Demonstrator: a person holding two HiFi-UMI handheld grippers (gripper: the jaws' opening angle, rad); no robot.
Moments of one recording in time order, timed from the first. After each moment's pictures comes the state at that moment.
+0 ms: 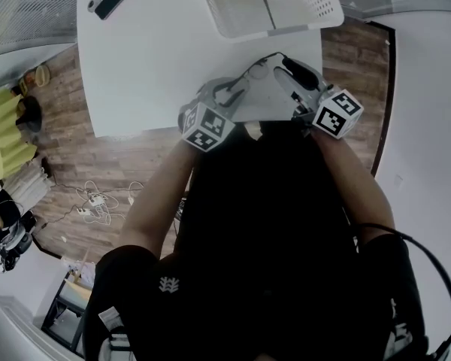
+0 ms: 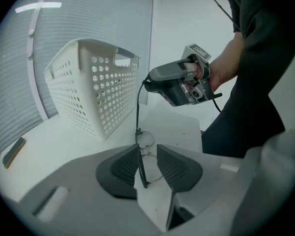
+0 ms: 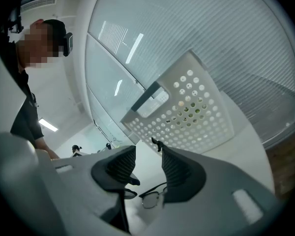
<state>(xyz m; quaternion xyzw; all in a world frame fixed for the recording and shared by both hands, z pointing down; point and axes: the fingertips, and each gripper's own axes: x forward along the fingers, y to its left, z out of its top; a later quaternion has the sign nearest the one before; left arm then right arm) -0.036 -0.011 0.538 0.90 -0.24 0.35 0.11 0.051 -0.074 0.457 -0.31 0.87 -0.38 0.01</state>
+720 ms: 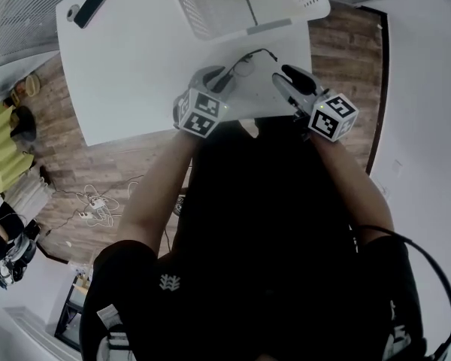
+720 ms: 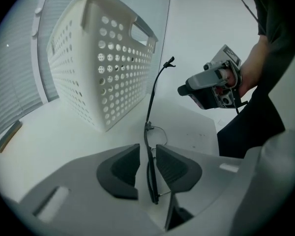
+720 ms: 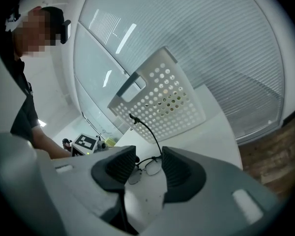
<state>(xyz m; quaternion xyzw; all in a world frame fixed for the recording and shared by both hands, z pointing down) -0.026 -0.043 0.576 0.87 -0.27 0.37 0.17 0.090 -0.050 0.504 -0.35 0.85 -0.40 -0.06</state>
